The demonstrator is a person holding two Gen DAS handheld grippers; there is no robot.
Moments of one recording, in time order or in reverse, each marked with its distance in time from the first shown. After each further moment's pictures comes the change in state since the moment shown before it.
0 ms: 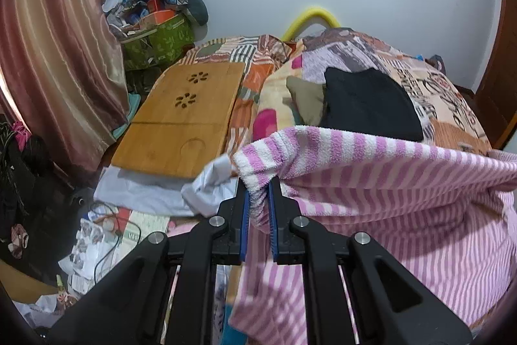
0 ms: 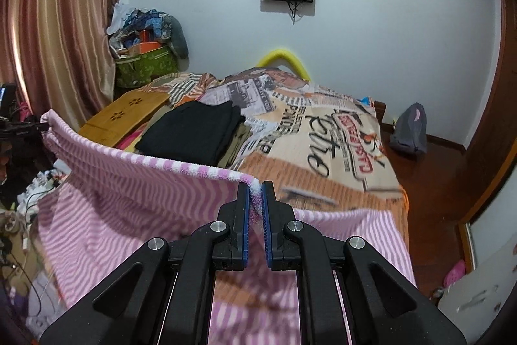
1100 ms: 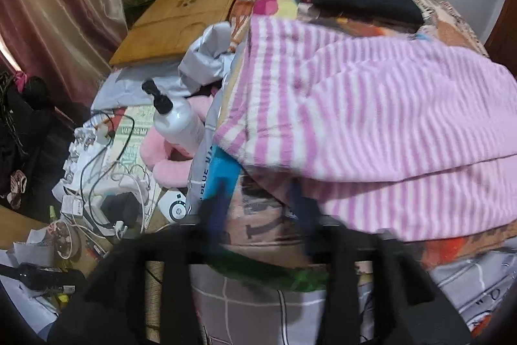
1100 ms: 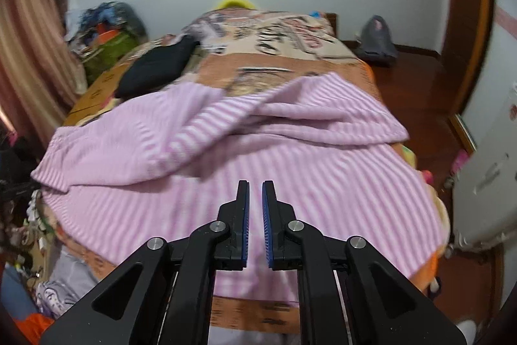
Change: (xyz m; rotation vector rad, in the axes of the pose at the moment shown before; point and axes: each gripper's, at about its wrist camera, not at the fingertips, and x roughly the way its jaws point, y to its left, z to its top) left arm -0.004 -0.011 -0.161 0.016 0.260 0.023; right arm -0.047 -0.056 -0.151 0.322 0.185 -0.111
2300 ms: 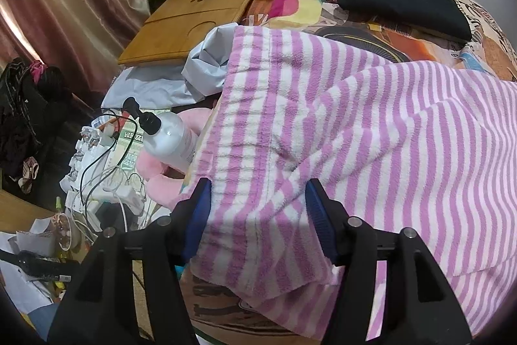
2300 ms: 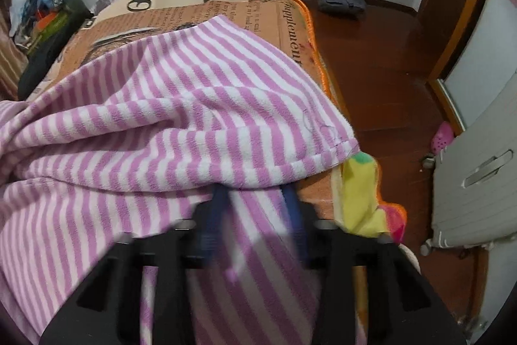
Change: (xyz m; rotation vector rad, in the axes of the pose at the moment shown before) left arm 0.066 -0.029 0.049 -0.092 0.042 0.134; right arm 0.130 -0.137 0.032 0.032 0.204 -0.086
